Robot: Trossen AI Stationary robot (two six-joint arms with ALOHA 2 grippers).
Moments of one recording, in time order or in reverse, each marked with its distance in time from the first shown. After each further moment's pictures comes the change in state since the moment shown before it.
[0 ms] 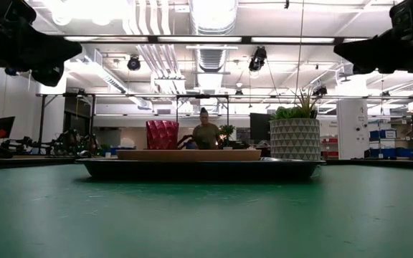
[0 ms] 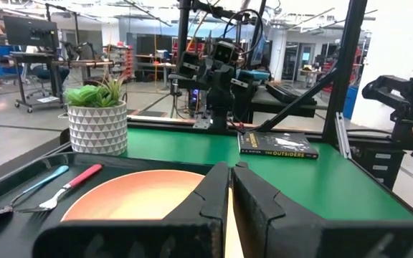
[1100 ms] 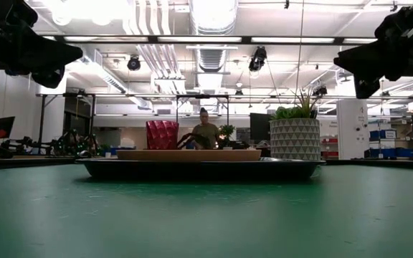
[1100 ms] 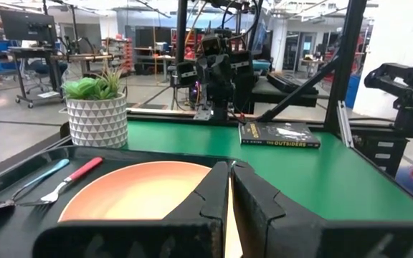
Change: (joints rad) left arm 0.000 0.035 0.000 -0.002 0.001 0.000; right arm 0.000 -0.028 0.001 -0.100 0.007 0.491
